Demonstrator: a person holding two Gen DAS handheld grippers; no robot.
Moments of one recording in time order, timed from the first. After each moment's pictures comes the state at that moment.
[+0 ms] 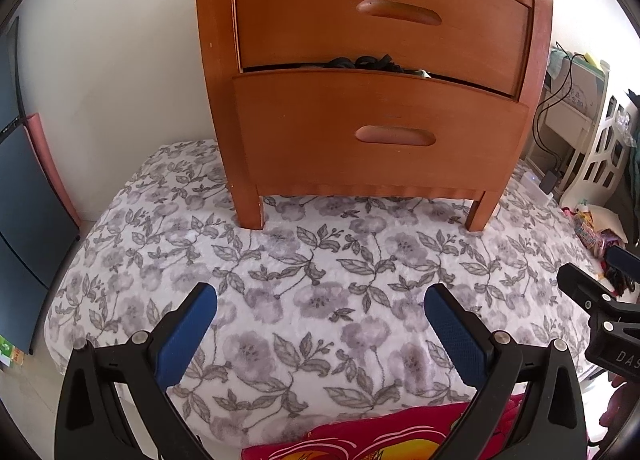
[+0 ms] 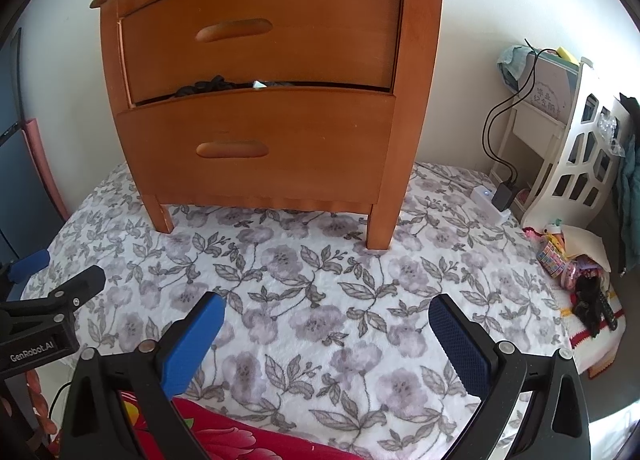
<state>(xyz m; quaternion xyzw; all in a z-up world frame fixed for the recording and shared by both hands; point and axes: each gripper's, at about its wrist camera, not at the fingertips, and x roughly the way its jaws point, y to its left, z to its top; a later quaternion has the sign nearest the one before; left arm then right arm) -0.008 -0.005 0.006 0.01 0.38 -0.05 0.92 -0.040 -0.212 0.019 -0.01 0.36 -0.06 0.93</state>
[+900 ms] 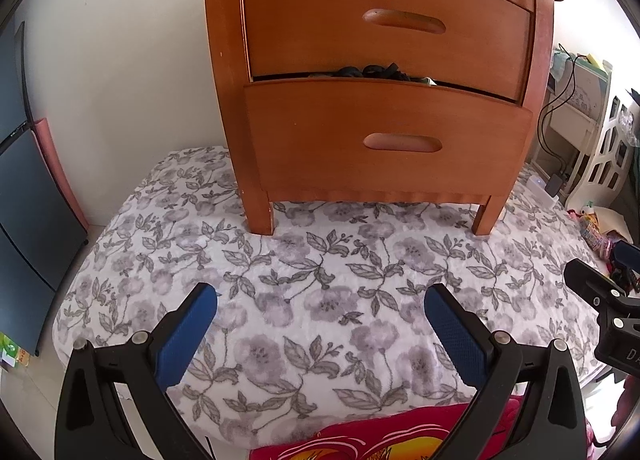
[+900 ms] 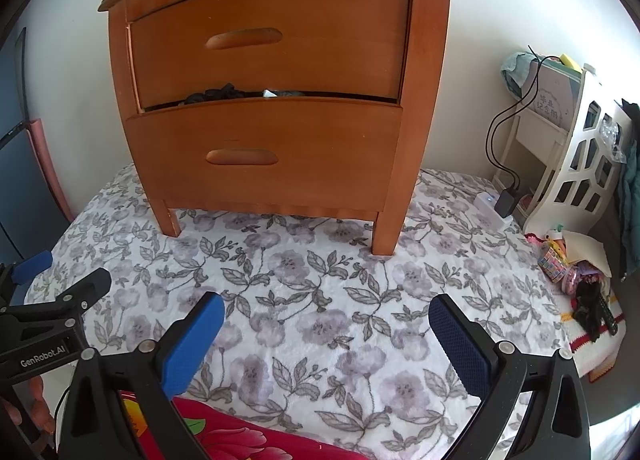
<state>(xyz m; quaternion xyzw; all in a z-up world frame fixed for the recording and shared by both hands) -0.014 -0.003 0.010 0.02 0.37 -0.04 0.93 -0.041 -0.205 0.029 -0.02 0.36 -0.05 0.93</state>
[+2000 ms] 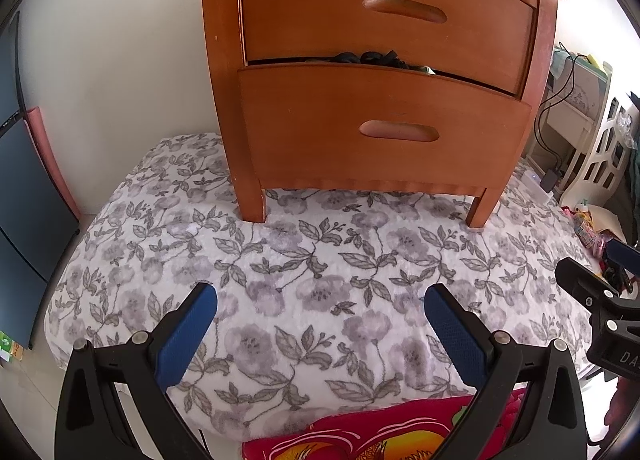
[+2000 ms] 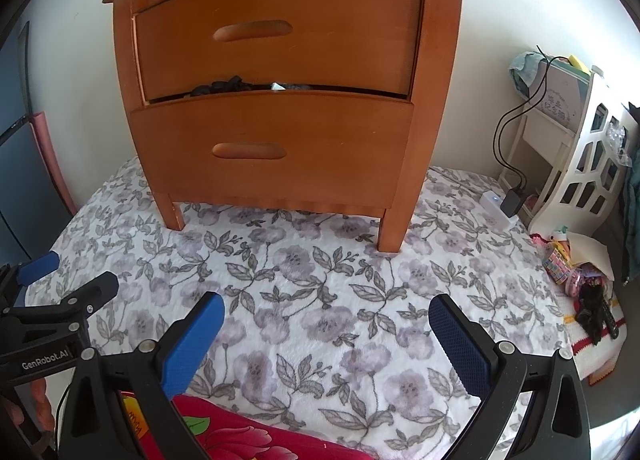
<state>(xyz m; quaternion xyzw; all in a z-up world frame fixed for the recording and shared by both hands) -0.011 -0.002 0.004 0.01 0.39 -0.05 0.92 -0.037 -0.199 0.025 -0.02 0.37 -0.04 0.93</state>
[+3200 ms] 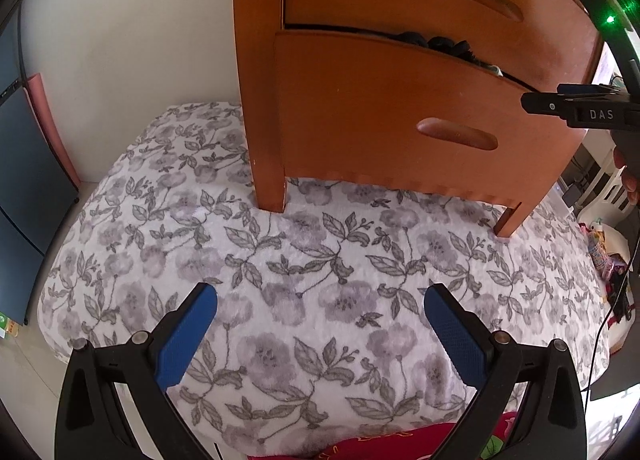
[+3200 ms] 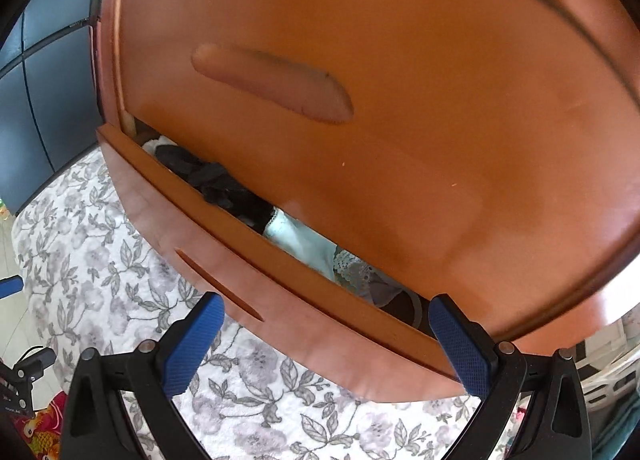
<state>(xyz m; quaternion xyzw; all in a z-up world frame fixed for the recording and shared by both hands) 0.049 0.030 -0.010 -0.02 0.45 -0.03 0.89 0.176 -0.183 0.062 -0.20 0.40 0.10 0.89</state>
